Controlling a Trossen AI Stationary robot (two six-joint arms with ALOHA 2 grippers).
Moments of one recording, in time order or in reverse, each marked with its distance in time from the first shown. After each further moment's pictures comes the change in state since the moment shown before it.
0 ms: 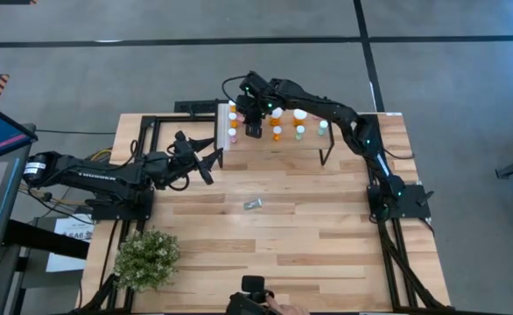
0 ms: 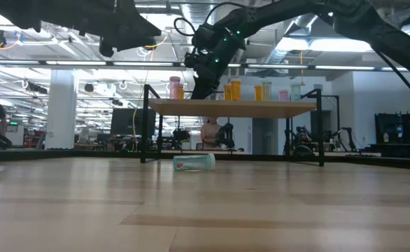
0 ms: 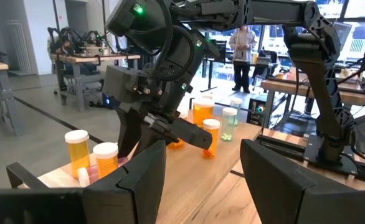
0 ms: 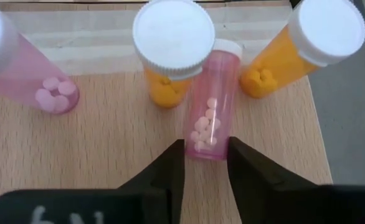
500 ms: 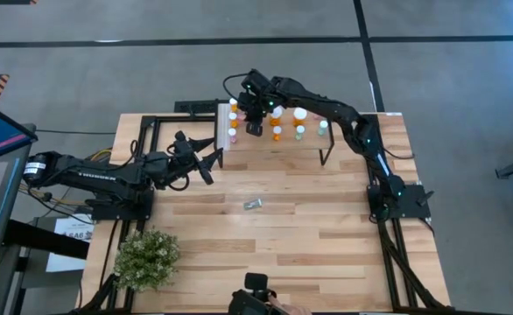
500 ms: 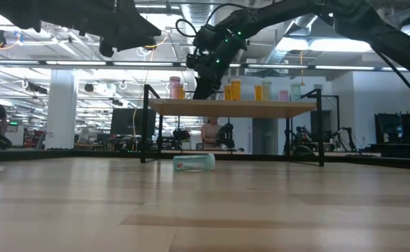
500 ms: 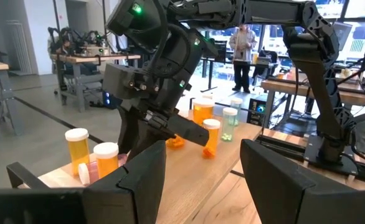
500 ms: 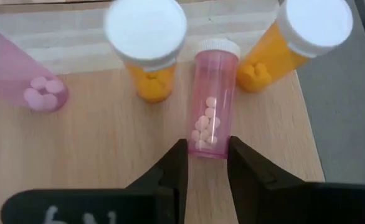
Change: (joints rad) left arm 0.000 0.000 0.000 0.000 -0.001 0.000; right arm -0.014 -0.002 0.004 -0.007 -0.002 0.031
